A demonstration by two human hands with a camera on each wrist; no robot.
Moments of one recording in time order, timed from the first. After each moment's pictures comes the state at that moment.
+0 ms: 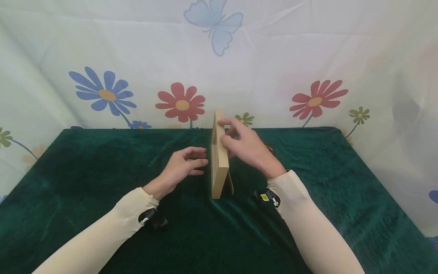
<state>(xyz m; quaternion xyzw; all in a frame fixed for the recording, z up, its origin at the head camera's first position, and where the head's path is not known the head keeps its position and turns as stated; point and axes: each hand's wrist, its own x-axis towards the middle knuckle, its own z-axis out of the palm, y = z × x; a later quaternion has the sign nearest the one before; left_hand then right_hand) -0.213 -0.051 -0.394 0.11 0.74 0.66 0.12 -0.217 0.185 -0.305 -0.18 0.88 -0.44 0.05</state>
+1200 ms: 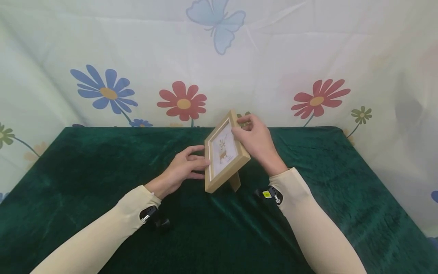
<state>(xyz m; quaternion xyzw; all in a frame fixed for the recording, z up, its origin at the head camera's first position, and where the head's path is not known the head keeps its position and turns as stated) -0.216 -0.049 -0.401 0.06 0.69 0.70 0.18 -0.222 0.192 -0.307 -0.05 0.87 -0.49 -0.02</state>
